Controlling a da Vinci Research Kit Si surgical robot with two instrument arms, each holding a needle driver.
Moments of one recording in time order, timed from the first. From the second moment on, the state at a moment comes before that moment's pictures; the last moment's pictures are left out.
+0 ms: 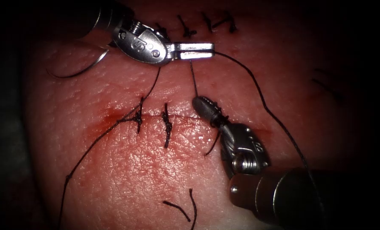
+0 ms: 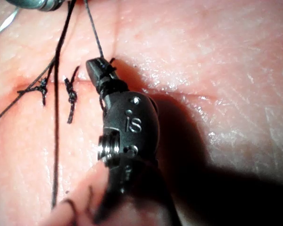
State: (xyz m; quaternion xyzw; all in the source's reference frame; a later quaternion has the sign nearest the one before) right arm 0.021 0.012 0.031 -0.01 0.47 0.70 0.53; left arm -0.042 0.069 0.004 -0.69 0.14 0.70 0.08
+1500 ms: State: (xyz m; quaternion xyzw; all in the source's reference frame) right arm 0.021 0.004 0.027 0.00 0.47 0.62 0.63; left arm -0.041 0.083 0.010 -0.67 0.15 0.72 0.08
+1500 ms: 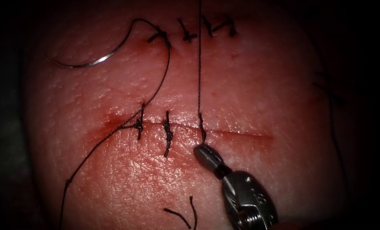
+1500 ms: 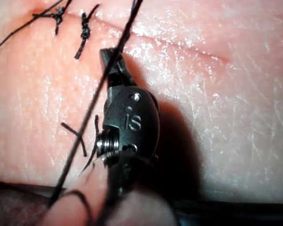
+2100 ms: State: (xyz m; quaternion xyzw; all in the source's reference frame) right arm 0.021 0.002 0.026 0.26 0.36 0.61 0.66; left arm -0.042 0.084 0.011 -0.67 0.16 0.72 0.09
